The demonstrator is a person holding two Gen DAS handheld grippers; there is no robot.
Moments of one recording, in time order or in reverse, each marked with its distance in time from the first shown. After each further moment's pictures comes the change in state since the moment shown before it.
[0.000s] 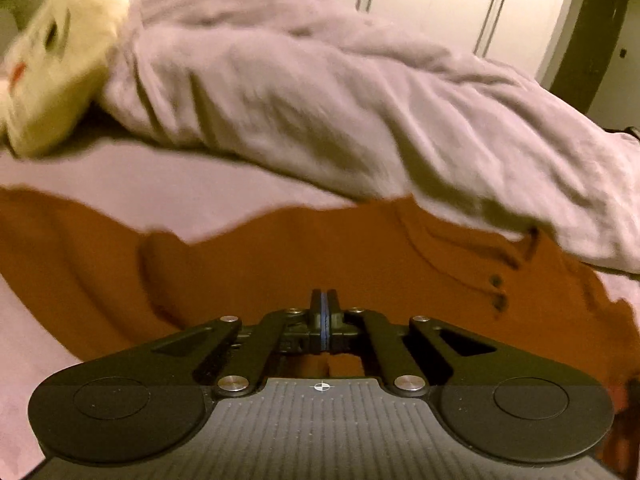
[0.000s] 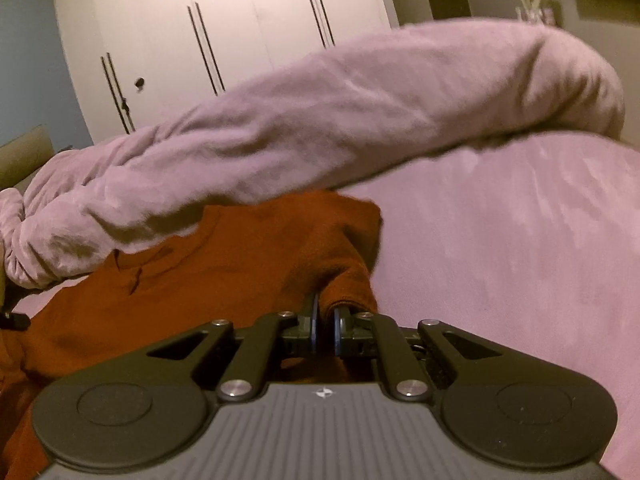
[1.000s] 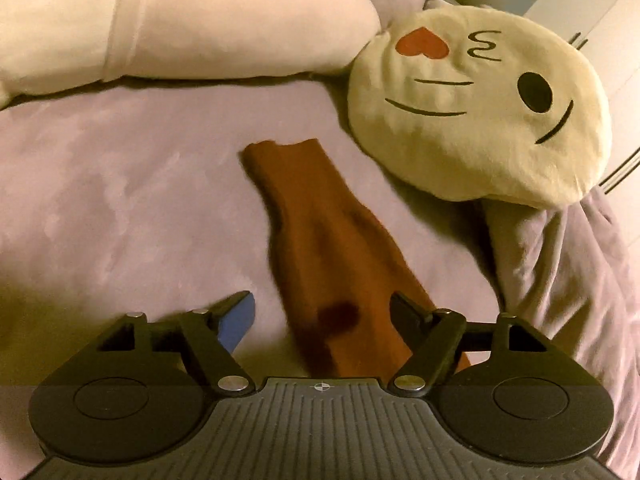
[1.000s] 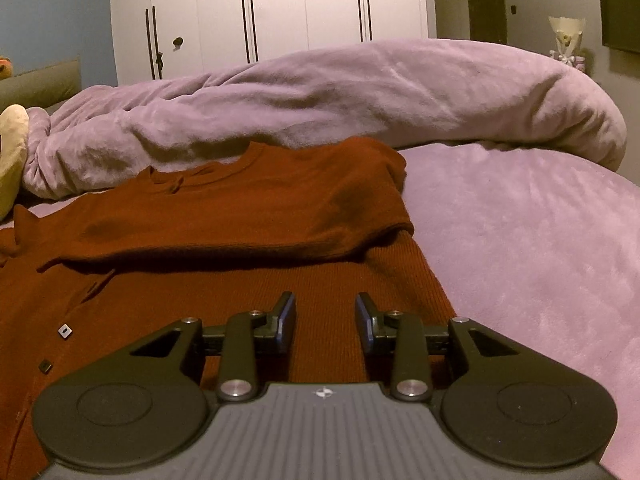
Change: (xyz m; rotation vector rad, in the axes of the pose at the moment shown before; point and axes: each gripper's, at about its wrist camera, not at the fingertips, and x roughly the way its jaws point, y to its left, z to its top) left arm 0.021 0.333 -0.002 -0.825 -0.141 0.247; right arm -0.050 0.025 -0.065 -0.195 0.026 -0.023
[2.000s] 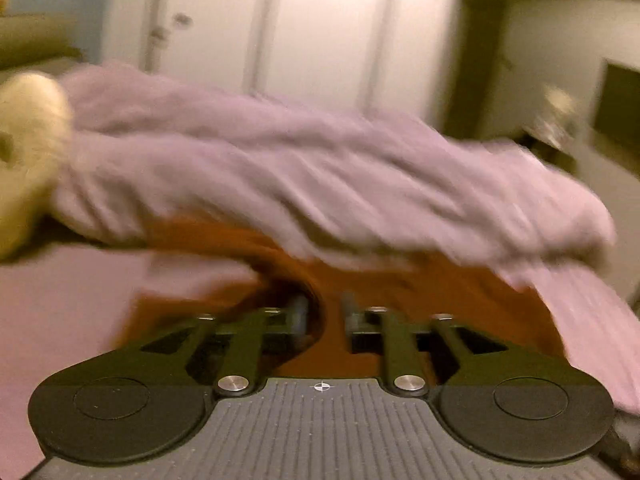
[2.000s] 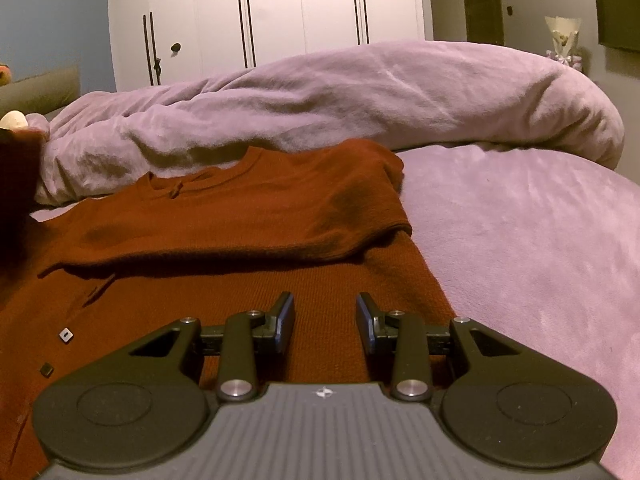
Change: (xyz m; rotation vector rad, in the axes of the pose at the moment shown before) left arm -0.191 -0.191 -0.230 1.015 0.074 -0.626; right arm -0.002 -0.001 -0.001 0.018 -0.014 0.003
